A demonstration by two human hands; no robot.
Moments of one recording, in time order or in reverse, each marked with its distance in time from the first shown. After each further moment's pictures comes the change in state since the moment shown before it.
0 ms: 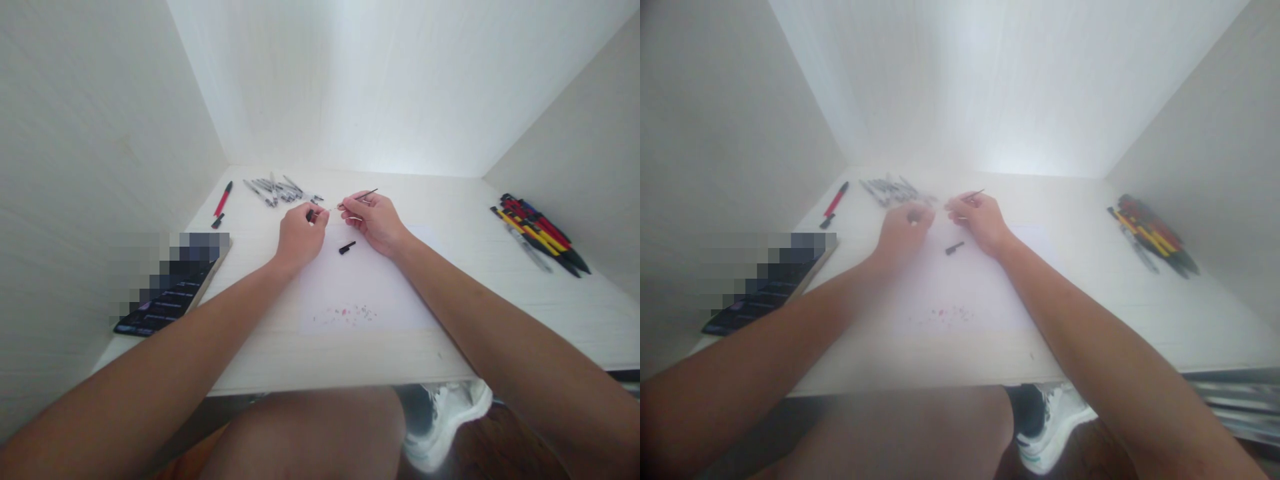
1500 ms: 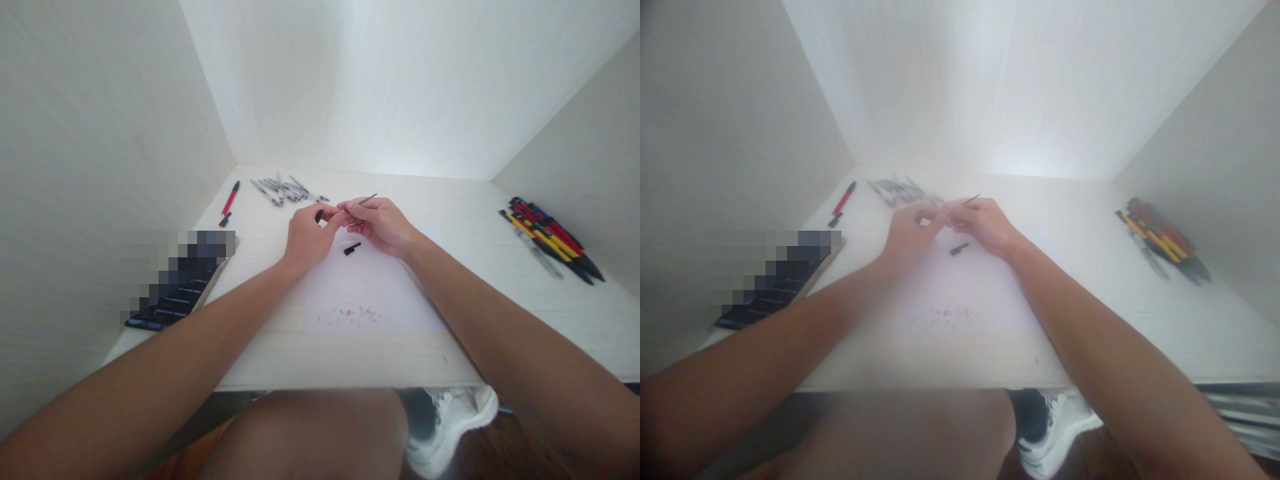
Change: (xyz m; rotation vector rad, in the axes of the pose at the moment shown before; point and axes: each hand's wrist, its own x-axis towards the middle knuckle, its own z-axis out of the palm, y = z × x) left_hand -0.008 0.009 0.001 -0.133 -0.022 0.083; right_hand -0.007 -0.010 -0.002 -0.048 -0.225 0.054
